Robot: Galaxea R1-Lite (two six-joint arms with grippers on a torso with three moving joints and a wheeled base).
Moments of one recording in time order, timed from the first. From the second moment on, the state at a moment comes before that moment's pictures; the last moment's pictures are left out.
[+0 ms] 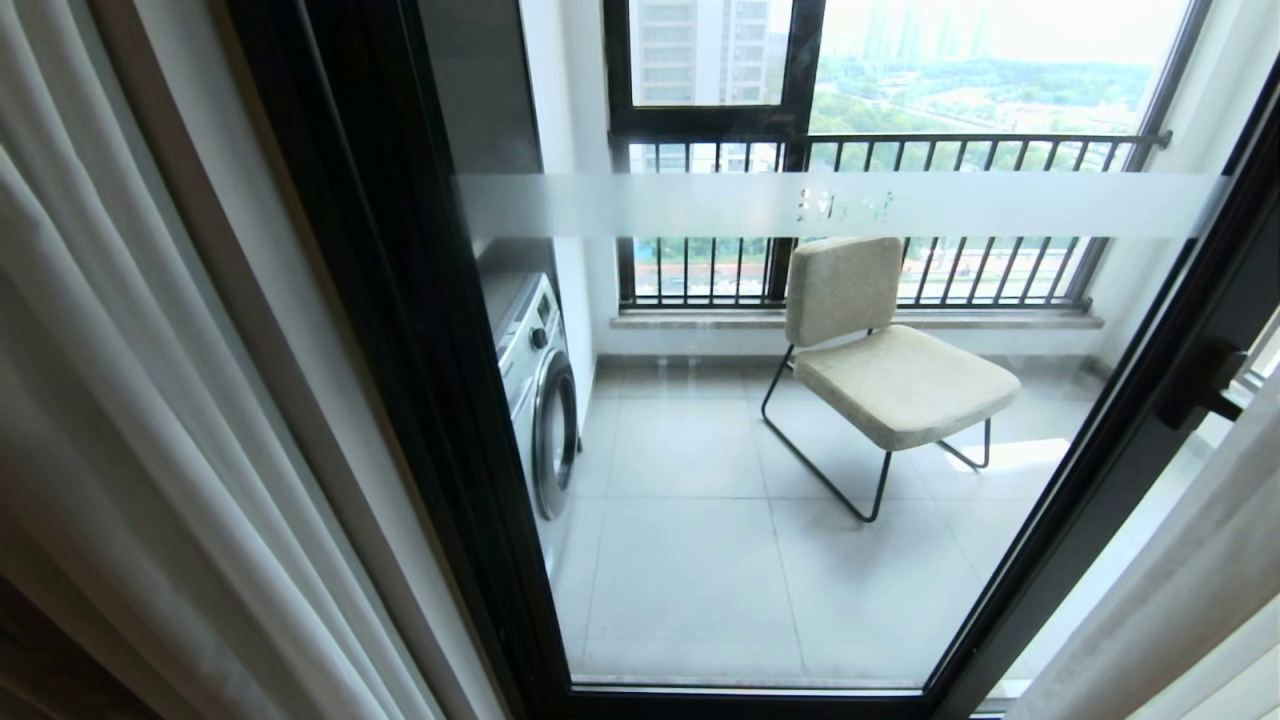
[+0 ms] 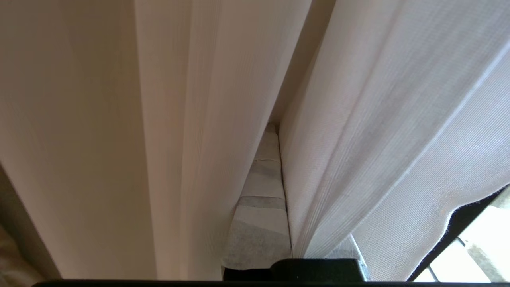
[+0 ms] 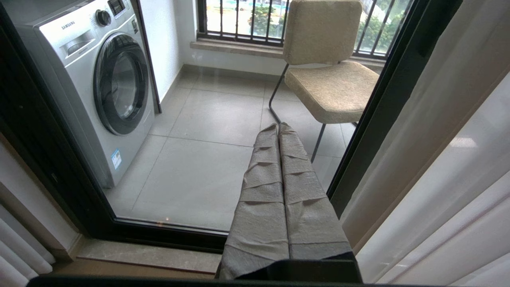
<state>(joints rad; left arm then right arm) 0.55 1.46 -1.53 -0.03 -0.15 -0.19 0.00 0.00 0.00 0.00 0.04 -0.09</state>
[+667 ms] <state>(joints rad) 0.83 1.58 -1.59 -0.03 -0.38 -0.22 0.00 0.00 0.00 0.00 0.04 -0.09</state>
